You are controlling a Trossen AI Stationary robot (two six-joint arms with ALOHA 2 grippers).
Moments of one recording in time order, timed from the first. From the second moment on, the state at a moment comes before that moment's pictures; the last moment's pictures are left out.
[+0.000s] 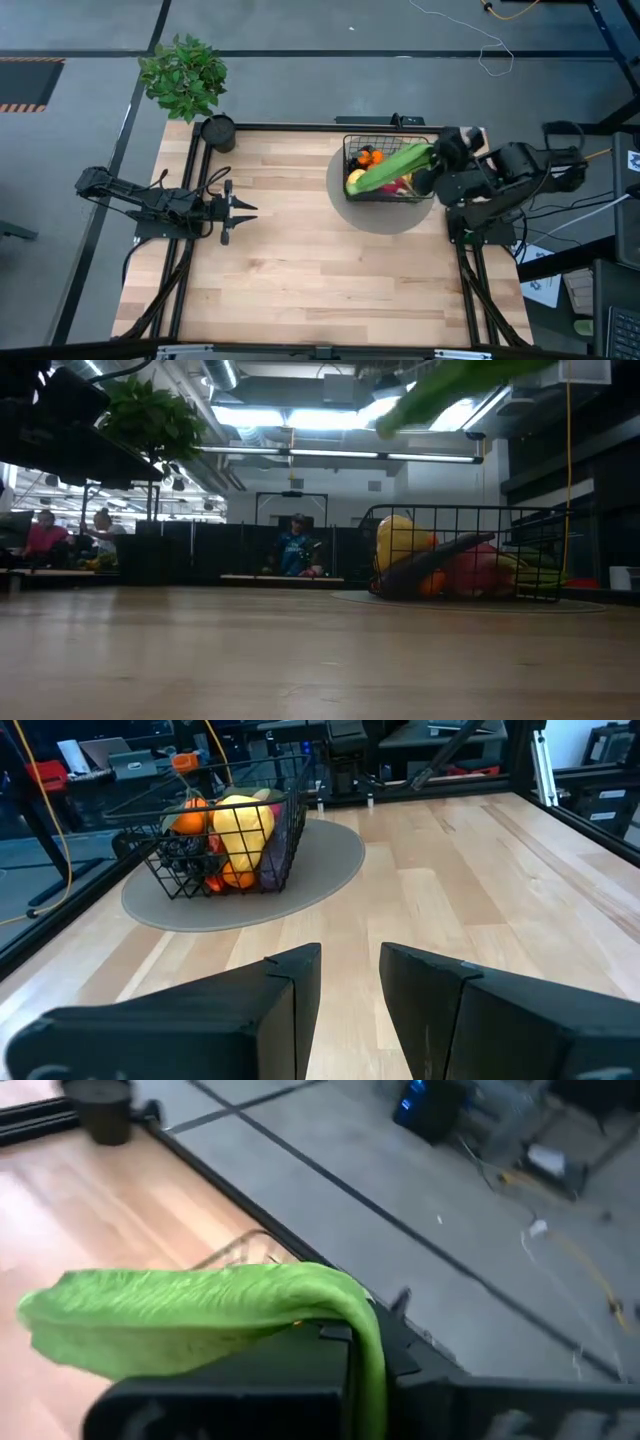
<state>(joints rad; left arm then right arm) -0.25 0.17 0.01 0.07 -0.36 0.06 0.30 1.22 1.62 -1.57 0.97 0.87</state>
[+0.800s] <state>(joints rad) -0.25 0.17 0.01 0.07 -0.36 0.06 0.09 1.08 1.00 -1.23 1.25 1.21</state>
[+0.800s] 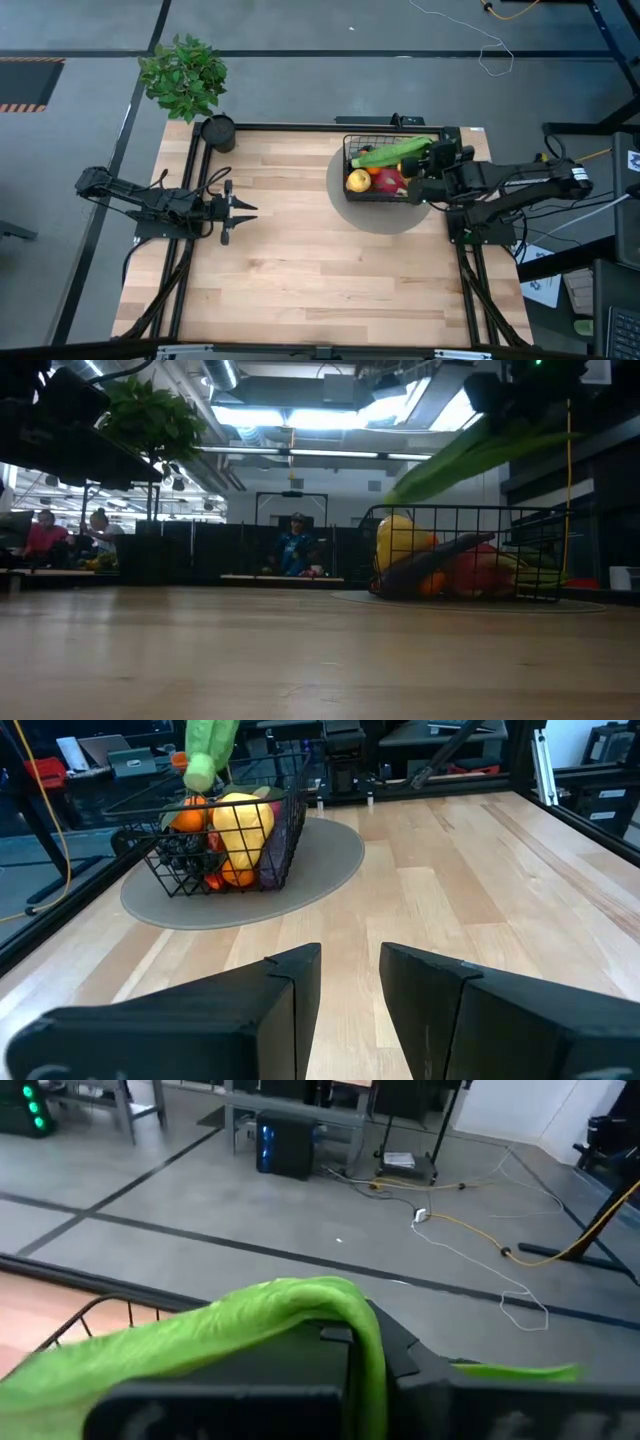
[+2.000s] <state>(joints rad) -0.25 0.17 0.01 0.06 -0.36 0.06 -0.01 1.13 0.83 -0.84 0.88 0.95</state>
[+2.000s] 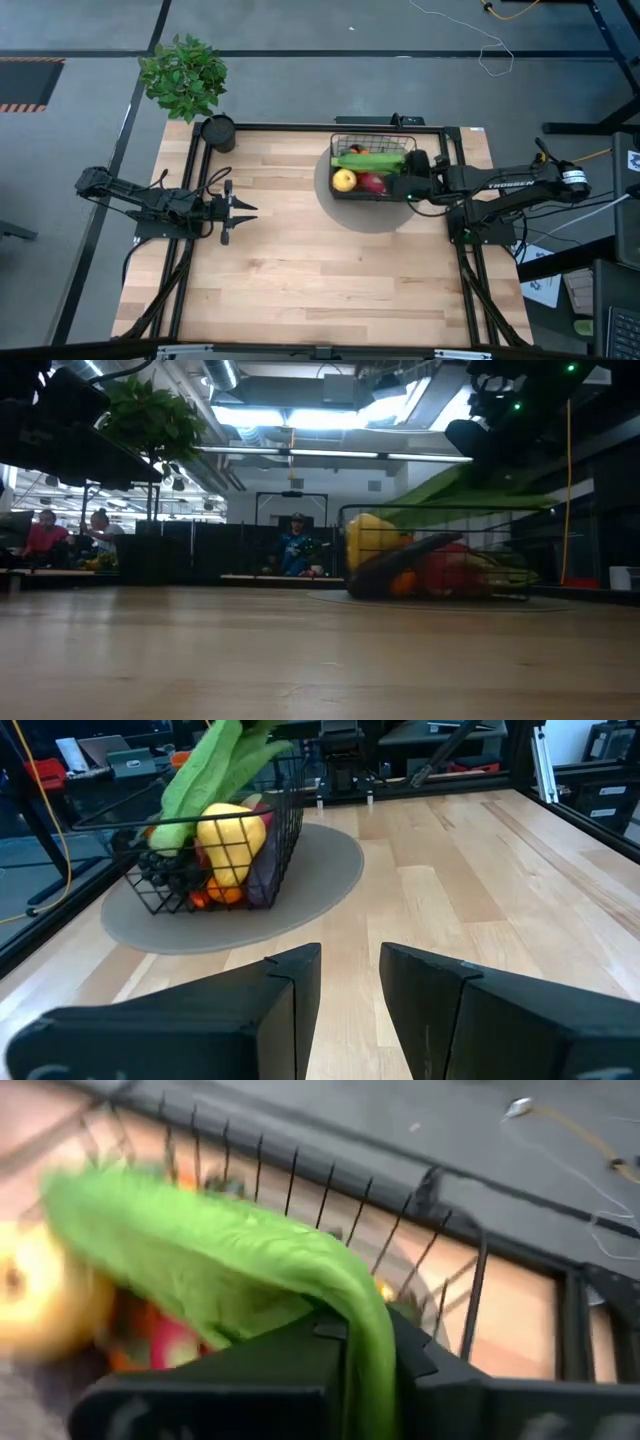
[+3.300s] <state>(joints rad) -0.25 0.17 0.01 0.06 -0.36 0.06 -0.01 1.13 1.01 -0.98 0.39 0.59</state>
